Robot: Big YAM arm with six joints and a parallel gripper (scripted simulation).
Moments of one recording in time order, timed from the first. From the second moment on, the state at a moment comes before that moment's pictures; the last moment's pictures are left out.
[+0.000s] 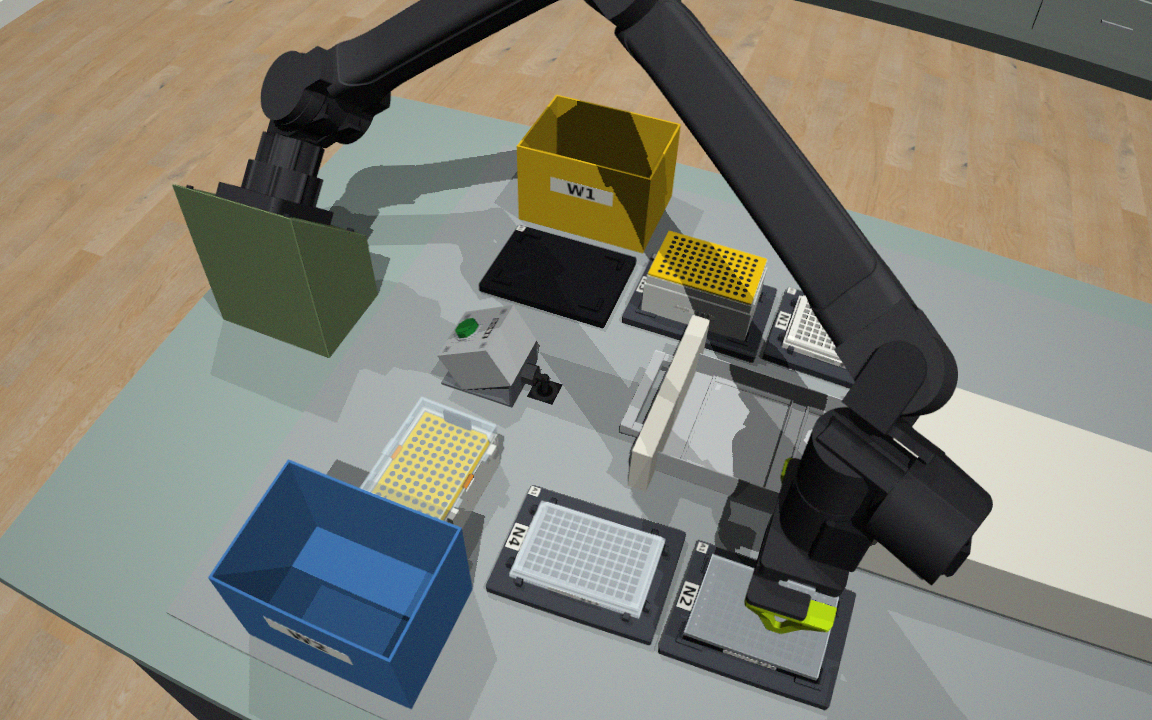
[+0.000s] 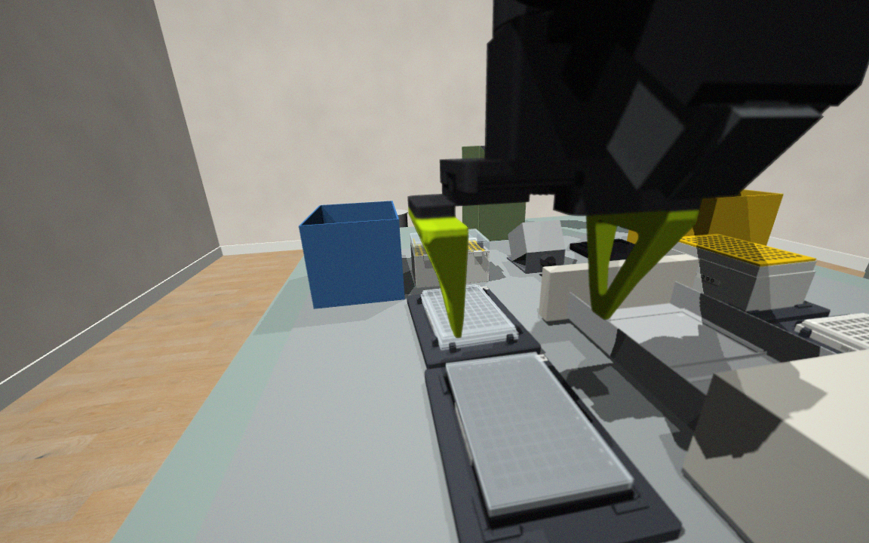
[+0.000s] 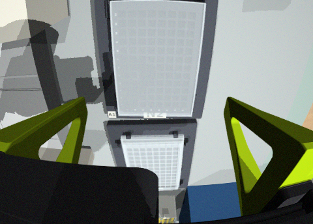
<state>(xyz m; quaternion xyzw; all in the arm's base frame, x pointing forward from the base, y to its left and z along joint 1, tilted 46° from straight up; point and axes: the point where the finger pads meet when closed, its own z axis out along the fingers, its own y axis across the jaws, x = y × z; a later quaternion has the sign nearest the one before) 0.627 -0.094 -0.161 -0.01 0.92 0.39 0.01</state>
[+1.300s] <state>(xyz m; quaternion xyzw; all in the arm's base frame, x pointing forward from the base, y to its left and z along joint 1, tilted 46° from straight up) 0.626 -0.057 -0.195 -0.01 0.92 0.39 0.00</state>
